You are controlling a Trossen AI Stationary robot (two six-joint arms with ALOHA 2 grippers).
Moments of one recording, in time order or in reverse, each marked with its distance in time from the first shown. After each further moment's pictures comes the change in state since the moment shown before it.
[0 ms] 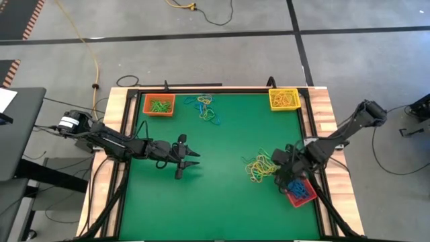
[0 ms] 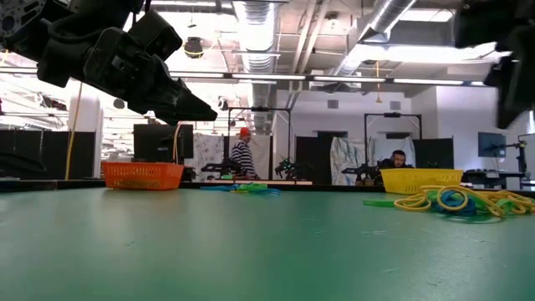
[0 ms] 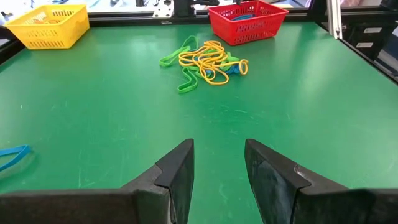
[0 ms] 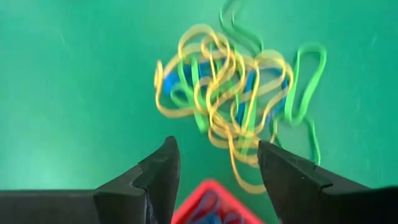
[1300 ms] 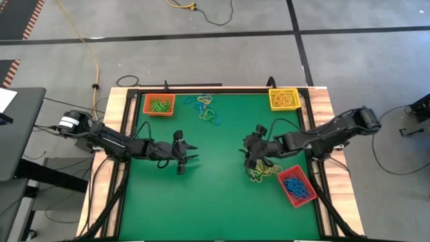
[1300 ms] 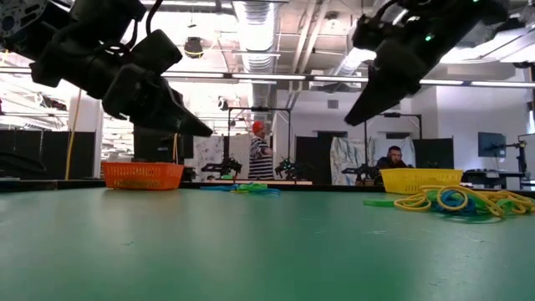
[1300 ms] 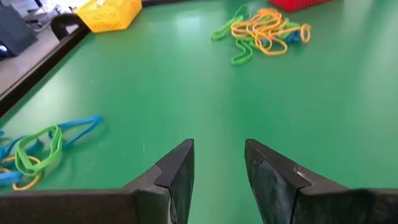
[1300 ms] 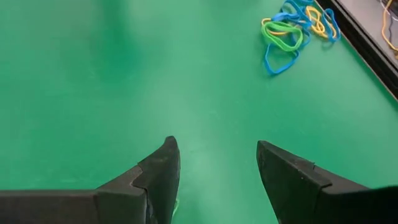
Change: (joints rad) left arm 0.000 0.000 0.000 -0.103 -0.206 0.053; right arm -0.371 0.235 0.000 0.607 0.230 -0.674
